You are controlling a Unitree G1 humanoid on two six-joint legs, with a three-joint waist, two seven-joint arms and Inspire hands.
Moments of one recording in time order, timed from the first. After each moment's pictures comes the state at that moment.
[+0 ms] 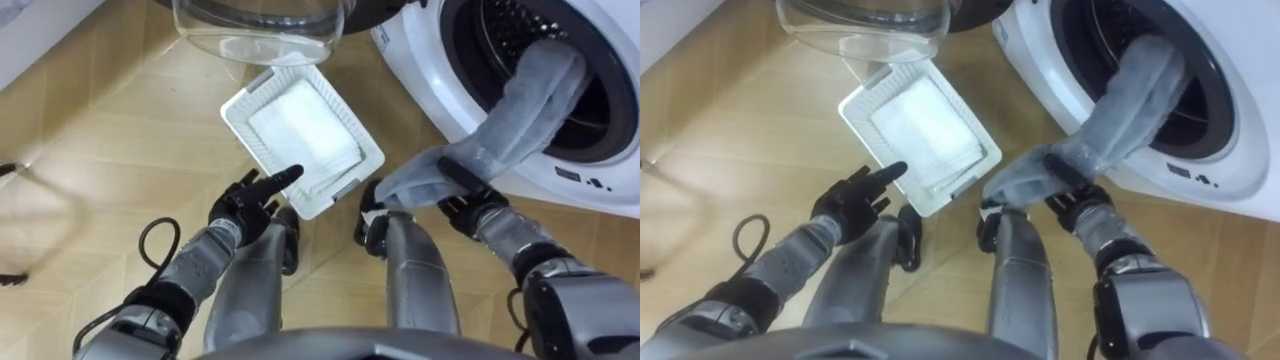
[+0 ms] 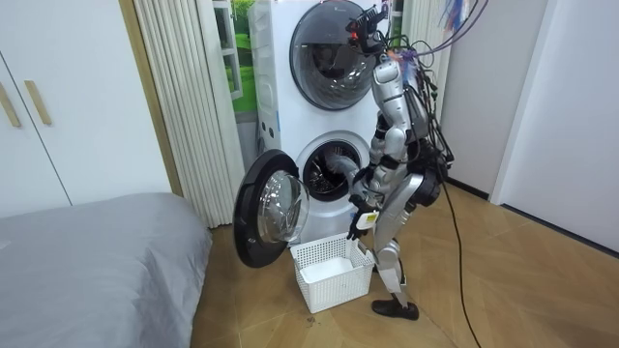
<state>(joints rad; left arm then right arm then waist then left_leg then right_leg) -0.14 0.18 -0.30 0.89 -1.11 0.05 -0.09 -0.40 -0.31 0.01 1.28 1.11 0.13 -0.06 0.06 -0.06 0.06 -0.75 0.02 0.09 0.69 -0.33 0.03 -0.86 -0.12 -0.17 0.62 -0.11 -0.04</state>
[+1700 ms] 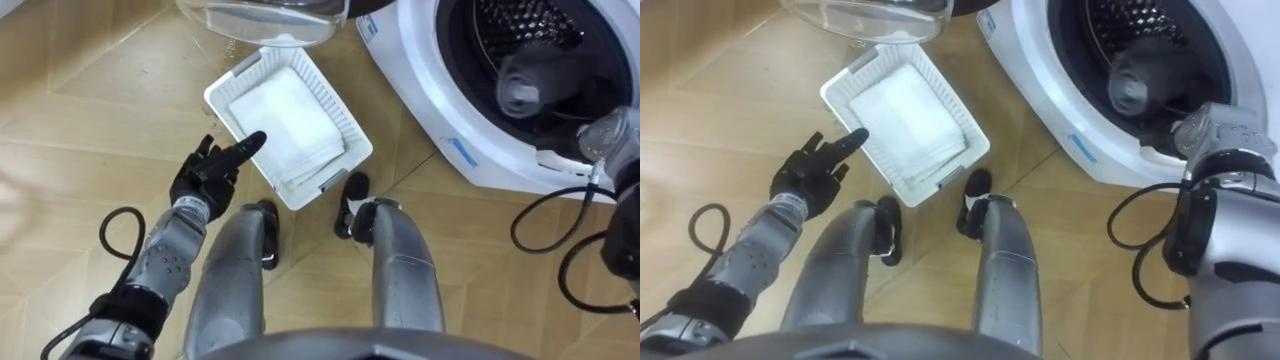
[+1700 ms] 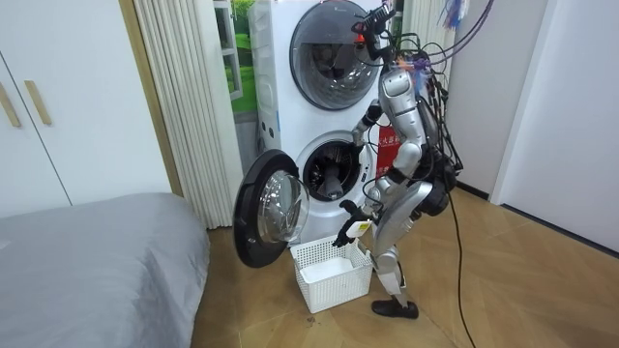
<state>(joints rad) -0.06 0.26 -0.26 0.62 -1.09 -0.03 0.05 -0.68 -0.54 -0.33 1.27 1.66 0.05 -0.63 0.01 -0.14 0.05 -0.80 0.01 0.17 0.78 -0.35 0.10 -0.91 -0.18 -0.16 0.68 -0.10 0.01</state>
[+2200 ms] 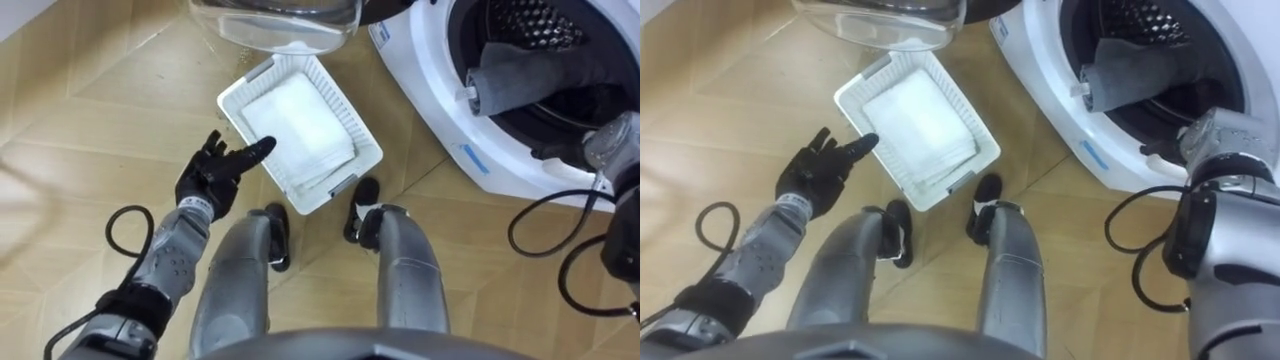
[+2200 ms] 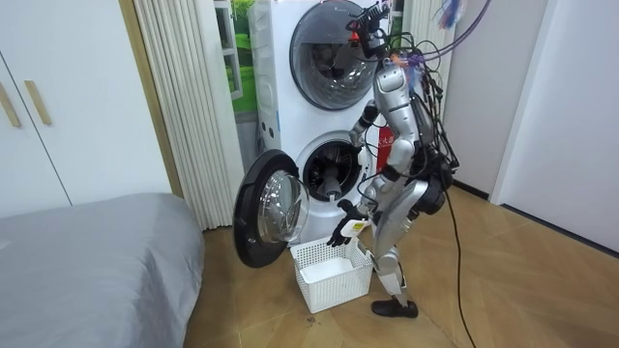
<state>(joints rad) -0.10 0.25 -0.28 0.70 -1.01 -0.09 0.01 -0.67 -0.54 -0.33 1.28 1.69 -0.03 -0.66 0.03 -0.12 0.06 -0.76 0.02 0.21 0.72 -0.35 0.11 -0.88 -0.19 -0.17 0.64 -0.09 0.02</state>
